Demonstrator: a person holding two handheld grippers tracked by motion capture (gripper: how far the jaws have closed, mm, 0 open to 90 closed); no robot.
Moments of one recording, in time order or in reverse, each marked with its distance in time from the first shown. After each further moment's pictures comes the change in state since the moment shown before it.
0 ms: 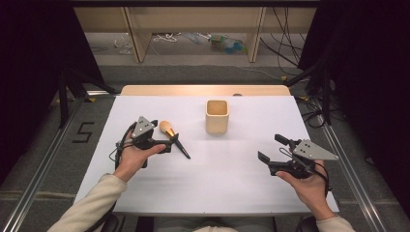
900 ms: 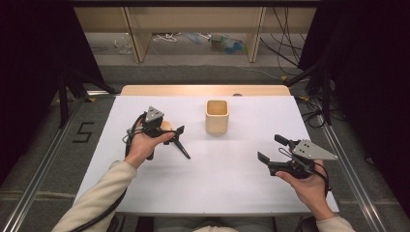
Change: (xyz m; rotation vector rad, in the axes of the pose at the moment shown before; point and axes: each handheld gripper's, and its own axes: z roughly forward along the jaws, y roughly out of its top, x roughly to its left) left arm 0.005 0.017 0.041 0.201 0.059 -0.067; right arm -0.002 -0.001 0.001 0.004 -0.011 -0.020
